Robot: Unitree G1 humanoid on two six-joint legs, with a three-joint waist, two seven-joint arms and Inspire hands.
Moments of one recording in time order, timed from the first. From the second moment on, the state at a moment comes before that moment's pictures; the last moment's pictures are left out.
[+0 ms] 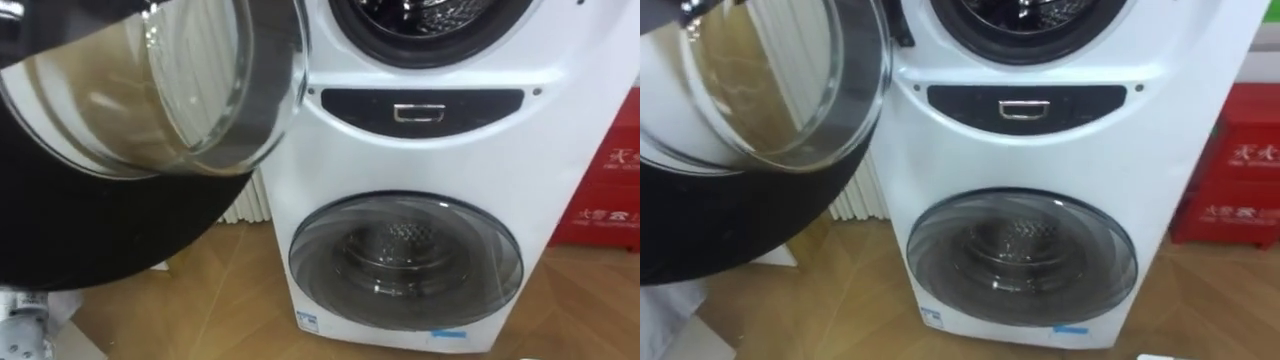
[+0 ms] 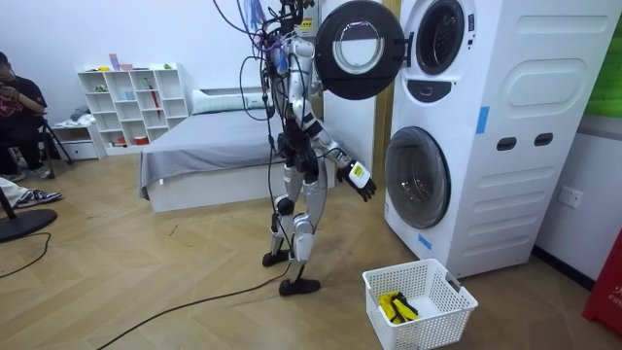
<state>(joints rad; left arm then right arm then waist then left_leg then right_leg) -0.09 0.42 0.18 0.22 0.12 -0.09 0.28 0.22 -0.28 -0.06 0.78 -0.33 -0.13 0.02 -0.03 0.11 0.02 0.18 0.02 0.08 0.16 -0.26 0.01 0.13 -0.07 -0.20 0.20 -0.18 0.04</state>
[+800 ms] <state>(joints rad) -0.09 0.44 -0.27 -0.02 0.29 -0.01 0.02 0.06 -0.31 0.14 0.89 -0.18 -0.08 0.07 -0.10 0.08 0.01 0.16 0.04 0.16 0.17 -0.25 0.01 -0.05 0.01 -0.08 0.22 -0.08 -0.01</state>
